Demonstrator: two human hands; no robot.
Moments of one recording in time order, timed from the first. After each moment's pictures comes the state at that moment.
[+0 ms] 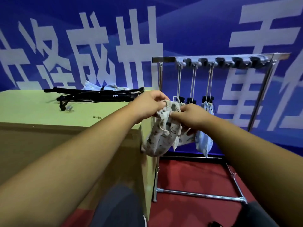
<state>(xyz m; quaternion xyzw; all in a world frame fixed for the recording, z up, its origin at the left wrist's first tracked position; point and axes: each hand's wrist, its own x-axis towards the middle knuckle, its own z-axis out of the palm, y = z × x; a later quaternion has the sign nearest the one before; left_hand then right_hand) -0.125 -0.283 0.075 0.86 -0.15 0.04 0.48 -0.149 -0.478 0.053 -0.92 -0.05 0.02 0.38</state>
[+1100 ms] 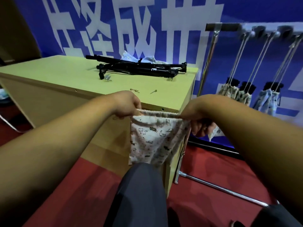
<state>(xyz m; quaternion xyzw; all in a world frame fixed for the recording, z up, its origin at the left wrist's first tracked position) -0.151 -0.090 0.026 0.97 0.05 -0.08 0.22 -0.097 -0.342 0.022 -0.93 -0.03 0.36 0.09</state>
